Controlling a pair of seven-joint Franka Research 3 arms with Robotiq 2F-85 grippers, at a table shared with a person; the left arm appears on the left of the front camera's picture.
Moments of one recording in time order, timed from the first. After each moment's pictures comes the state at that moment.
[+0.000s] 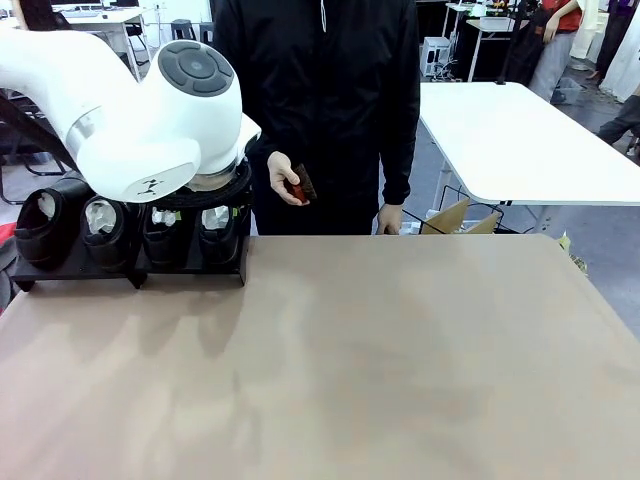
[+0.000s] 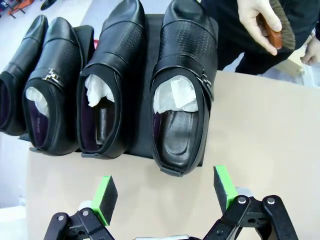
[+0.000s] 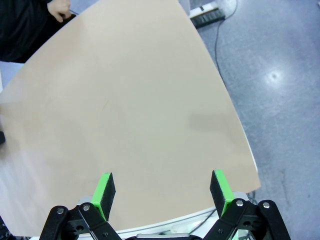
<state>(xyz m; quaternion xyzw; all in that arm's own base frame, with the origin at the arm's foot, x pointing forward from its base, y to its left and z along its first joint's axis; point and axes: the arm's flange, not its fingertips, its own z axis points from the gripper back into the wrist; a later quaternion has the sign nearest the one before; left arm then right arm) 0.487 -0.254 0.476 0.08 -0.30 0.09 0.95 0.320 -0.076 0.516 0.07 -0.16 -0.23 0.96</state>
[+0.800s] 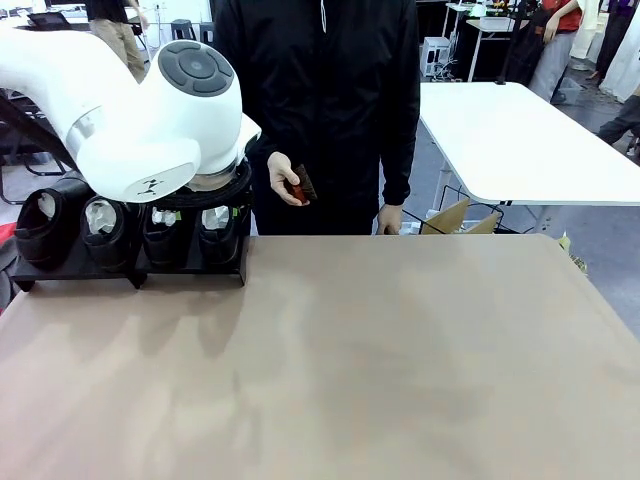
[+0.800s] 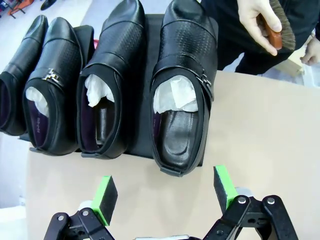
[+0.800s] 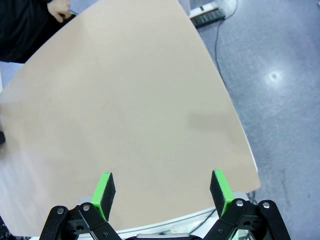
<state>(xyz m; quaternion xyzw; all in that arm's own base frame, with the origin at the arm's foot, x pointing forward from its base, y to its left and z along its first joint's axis) 0.487 -0.254 0.476 0.08 -0.30 0.09 0.95 0.320 -0.076 0.516 0.07 -0.16 -0.23 0.96</state>
